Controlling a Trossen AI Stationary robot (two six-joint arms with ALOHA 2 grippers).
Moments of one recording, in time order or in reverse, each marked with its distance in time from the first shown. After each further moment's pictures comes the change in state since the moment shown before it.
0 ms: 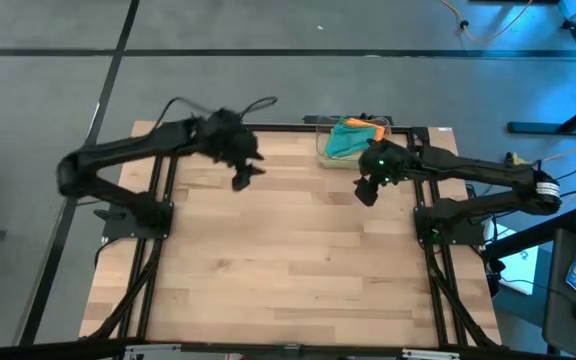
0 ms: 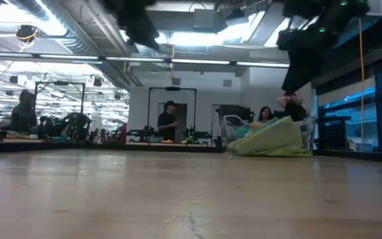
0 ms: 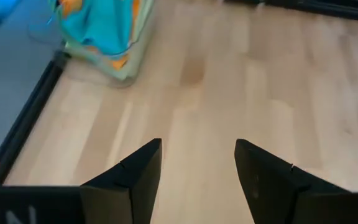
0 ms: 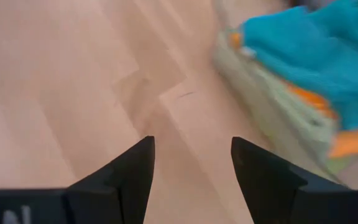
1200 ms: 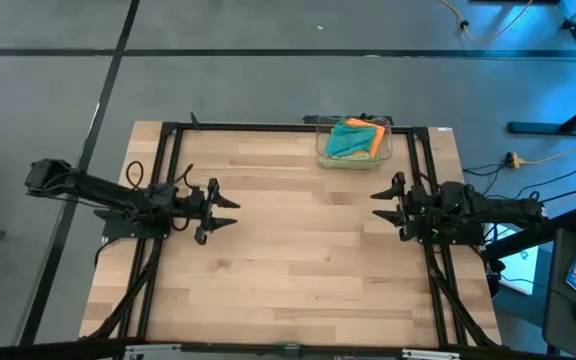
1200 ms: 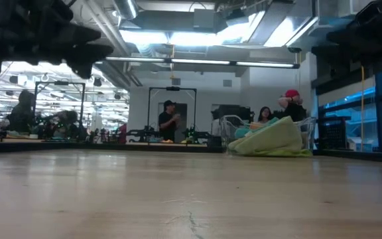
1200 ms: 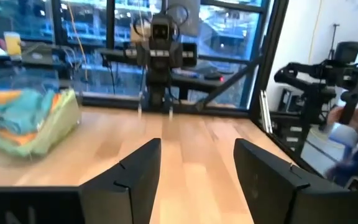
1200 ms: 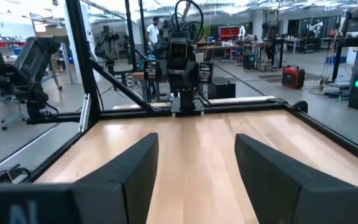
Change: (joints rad) left arm -0.461 -0.542 -1.182 1.444 -0.216 -0.192; right arm 0.309 -1.054 -0.800 0.795 -0.112 -0.142
